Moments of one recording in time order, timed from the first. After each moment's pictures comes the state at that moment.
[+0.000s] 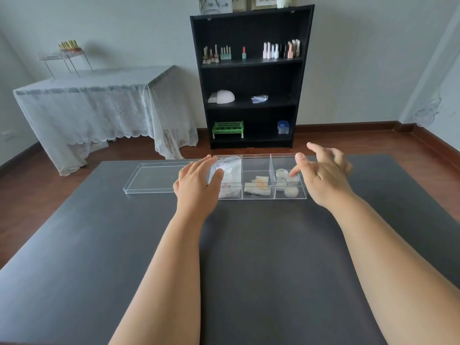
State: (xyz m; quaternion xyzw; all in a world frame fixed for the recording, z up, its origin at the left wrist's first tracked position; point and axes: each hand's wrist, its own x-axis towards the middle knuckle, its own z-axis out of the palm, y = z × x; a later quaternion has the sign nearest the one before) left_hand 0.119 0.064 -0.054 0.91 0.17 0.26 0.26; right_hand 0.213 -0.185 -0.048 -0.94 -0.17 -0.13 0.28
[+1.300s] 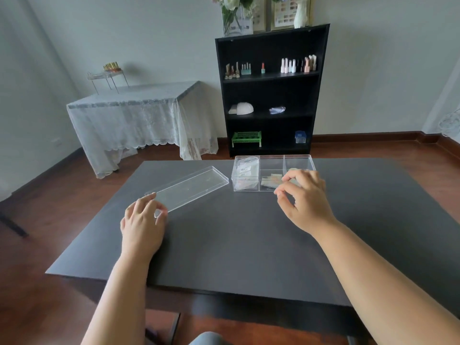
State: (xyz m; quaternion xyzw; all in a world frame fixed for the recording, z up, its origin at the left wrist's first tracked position) left_hand -0.057 0.154 -0.063 0.92 0.28 0.25 0.13; right_hand 0.121 -0.157 -0.061 -0.82 -0.36 -0.31 0.31
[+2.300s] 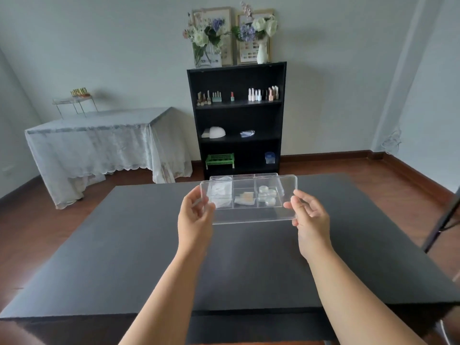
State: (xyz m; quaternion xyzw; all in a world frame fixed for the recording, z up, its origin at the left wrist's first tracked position) left_hand 0.021 0.011 -0.036 0.68 0.14 0.32 0.65; right_hand 0.098 -0.205 -0.060 -0.59 -0.04 -0.11 0.80
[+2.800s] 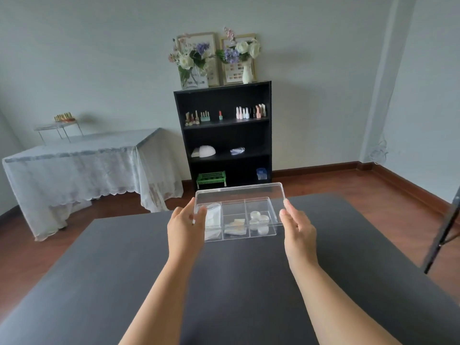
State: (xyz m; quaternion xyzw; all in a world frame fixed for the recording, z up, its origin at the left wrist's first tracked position) left_hand 0.096 0.032 -0.020 0.84 0.15 0.35 0.39; right_hand 0.145 -0.189 -0.062 -0.69 -0.06 -0.18 0.70
